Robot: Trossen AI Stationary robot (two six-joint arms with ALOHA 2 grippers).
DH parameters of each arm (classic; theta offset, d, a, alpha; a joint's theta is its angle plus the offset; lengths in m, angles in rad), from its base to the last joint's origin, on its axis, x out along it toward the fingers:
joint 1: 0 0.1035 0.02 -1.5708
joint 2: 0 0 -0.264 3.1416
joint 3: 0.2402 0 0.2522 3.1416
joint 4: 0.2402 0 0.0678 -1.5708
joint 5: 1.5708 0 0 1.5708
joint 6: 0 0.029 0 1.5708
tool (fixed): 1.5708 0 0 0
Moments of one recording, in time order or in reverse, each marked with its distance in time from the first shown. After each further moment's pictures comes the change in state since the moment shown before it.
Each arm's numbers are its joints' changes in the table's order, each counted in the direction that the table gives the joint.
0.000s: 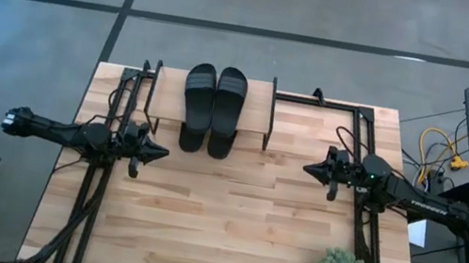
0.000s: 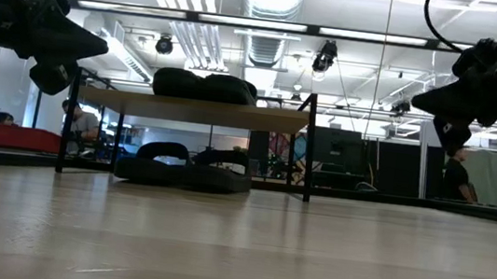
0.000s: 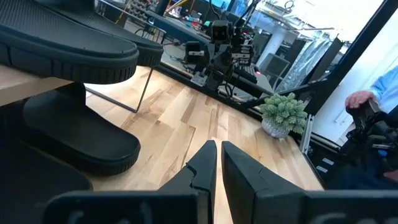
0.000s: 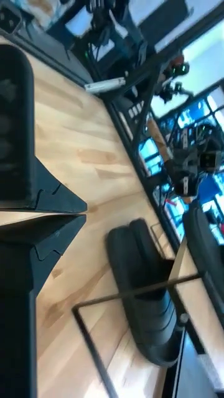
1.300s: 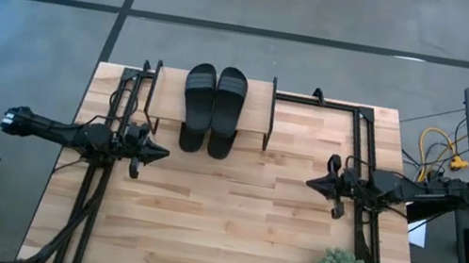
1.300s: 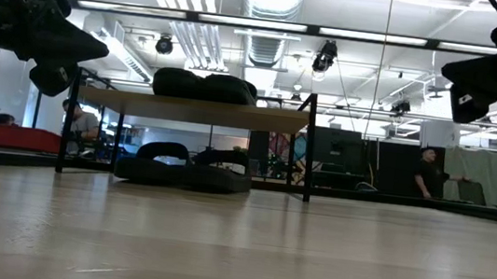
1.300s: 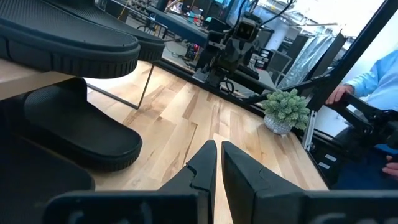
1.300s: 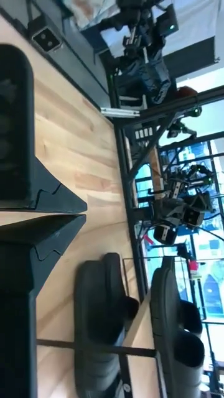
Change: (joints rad) left arm 0.000 0.019 -0.002 0.000 0.000 0.000; right arm 0.460 -0.181 -0.001 0.072 0.354 -0.230
